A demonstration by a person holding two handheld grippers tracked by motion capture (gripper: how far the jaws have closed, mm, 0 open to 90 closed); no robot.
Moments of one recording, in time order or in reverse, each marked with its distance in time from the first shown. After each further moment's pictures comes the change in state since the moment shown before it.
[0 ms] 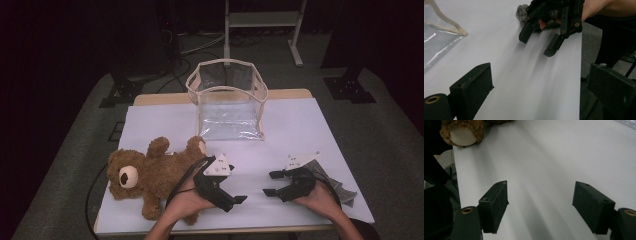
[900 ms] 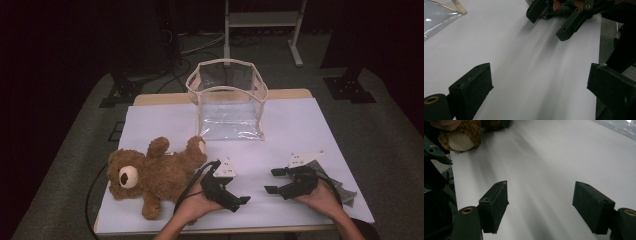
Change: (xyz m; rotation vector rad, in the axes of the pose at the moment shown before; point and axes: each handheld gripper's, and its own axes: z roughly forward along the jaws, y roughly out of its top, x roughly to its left) left arm 0.004 -0.022 0.039 0.058 0.039 -0.101; right arm -0.004 0.000 -0.006 -0.029 -0.020 0.017
